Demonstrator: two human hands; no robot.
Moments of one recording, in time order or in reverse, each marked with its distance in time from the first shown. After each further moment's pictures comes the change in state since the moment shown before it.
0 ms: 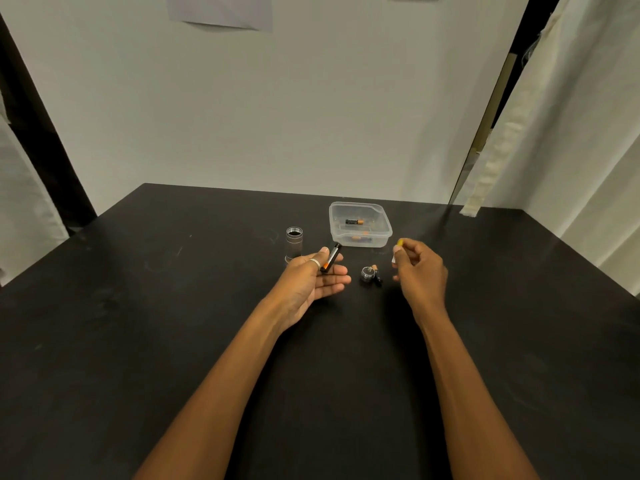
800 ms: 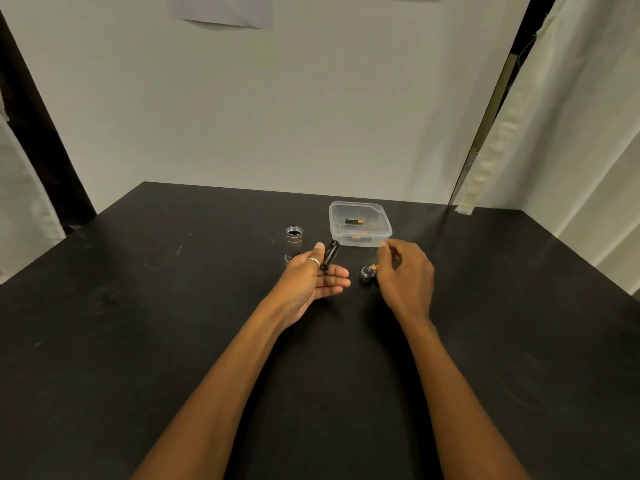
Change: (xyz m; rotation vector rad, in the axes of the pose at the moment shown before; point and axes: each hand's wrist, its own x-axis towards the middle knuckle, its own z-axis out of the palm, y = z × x) left_hand 0.003 -0.003 0.002 0.041 0.022 0.049; right_hand -0.024 -0.014 0.016 -0.285 0.083 -0.318
